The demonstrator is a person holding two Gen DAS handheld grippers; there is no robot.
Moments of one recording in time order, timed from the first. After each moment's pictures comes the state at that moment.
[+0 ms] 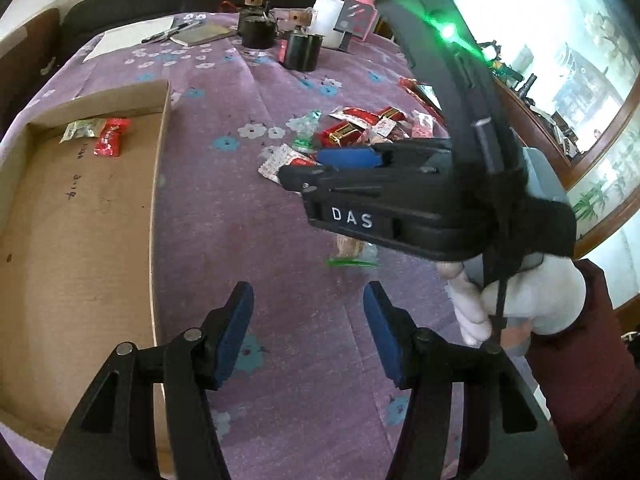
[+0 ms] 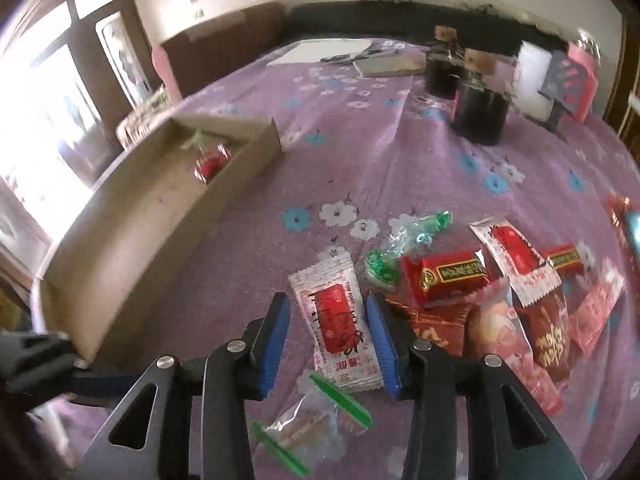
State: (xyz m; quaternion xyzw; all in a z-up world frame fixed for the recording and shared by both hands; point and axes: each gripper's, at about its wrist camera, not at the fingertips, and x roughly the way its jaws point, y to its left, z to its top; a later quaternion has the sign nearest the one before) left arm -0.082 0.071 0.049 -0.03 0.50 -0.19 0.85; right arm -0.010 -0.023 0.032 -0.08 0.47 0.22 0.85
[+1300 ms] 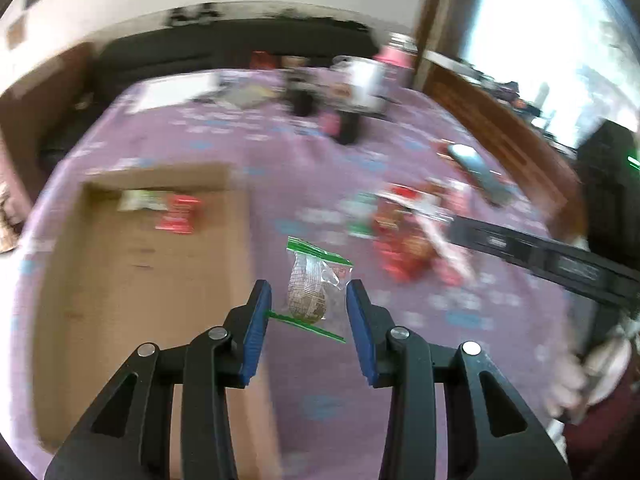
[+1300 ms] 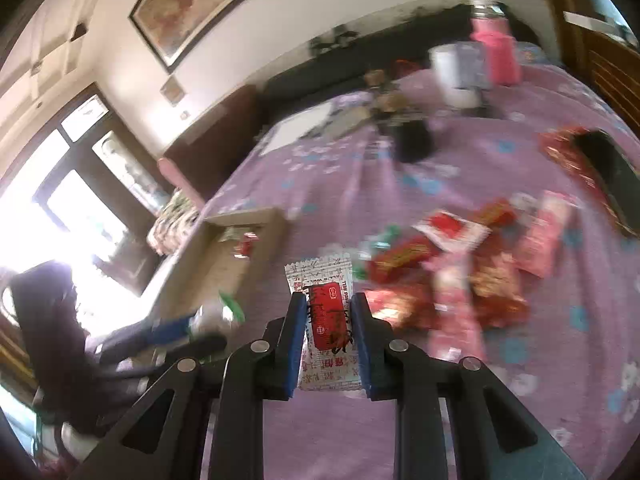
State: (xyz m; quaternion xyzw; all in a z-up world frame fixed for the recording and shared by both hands) left arm -0.057 0.122 0.092 -0.02 0.43 -0.11 0.90; right arm -0.050 -0.101 0.096 0.14 0.41 0.23 0.87
